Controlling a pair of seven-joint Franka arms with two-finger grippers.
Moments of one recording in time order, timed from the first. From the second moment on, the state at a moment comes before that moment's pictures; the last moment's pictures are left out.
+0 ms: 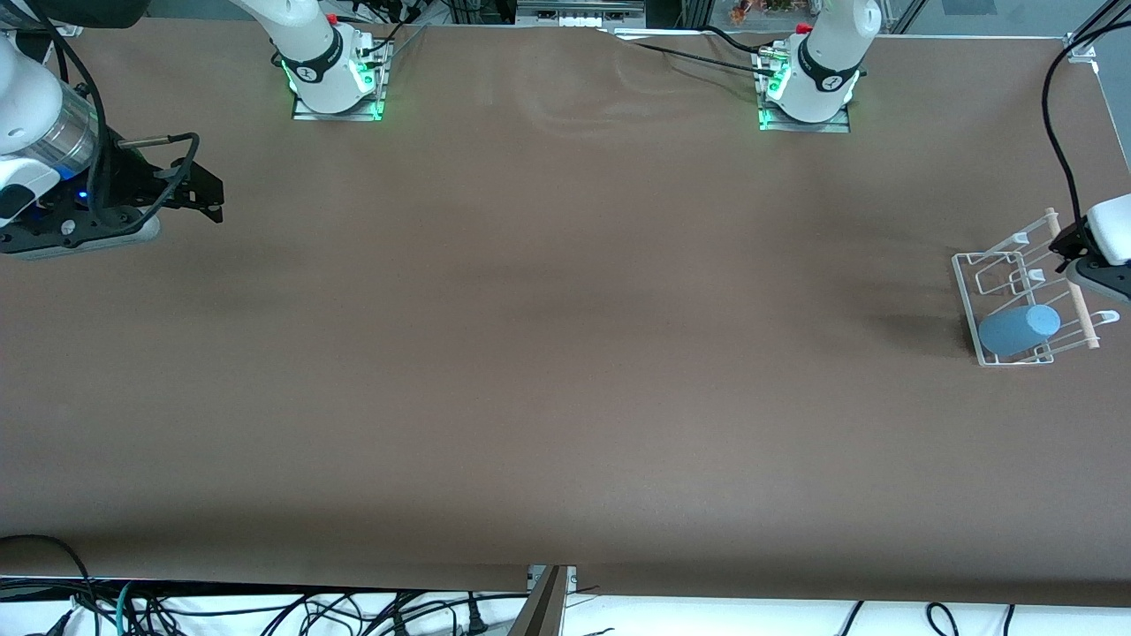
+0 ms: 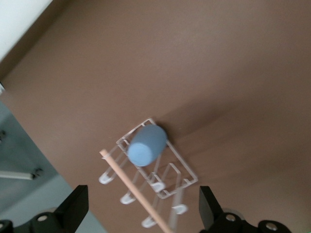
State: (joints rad) left arm 0.10 0.12 0.04 -1.65 0.26 1.75 0.61; right arm 0.23 0.10 -0.06 -1.46 -0.06 1.50 -0.07
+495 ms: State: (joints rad) left arm 0.09 0.08 0.00 -1.55 0.01 1.63 0.26; right arm 0.23 0.10 -0.06 -1.46 -0.06 1.50 -0.07
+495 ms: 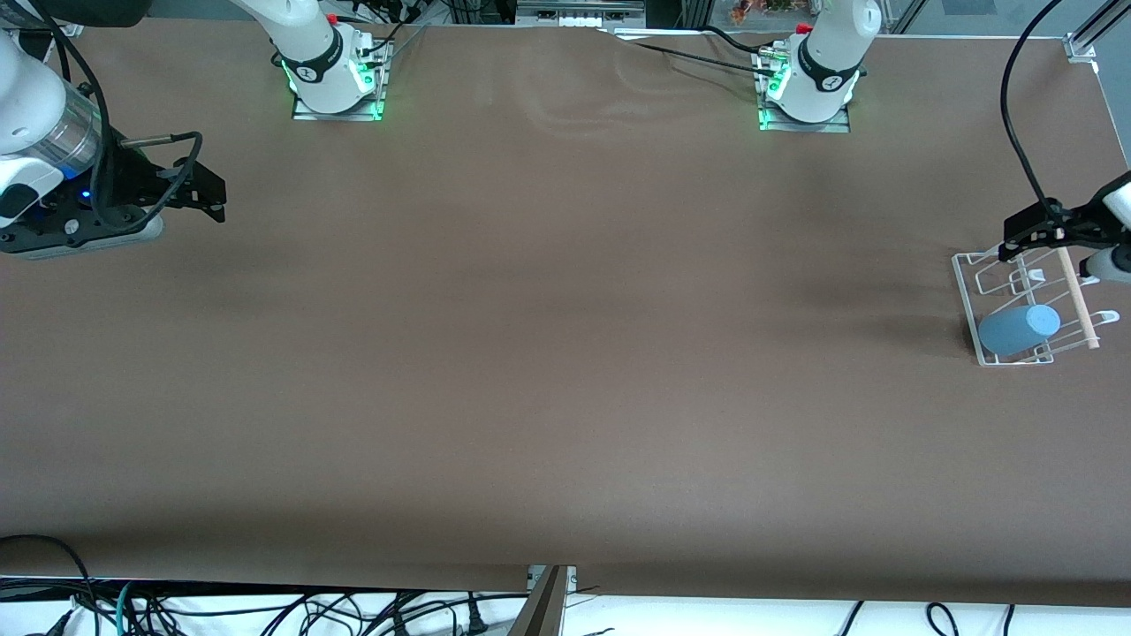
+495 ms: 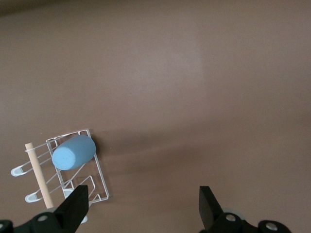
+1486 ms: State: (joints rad) left arm 0.09 0.02 -0.08 -1.54 -0.06 1.48 -0.04; right arm 0.23 0.10 -0.06 -1.46 -0.06 1.50 -0.07
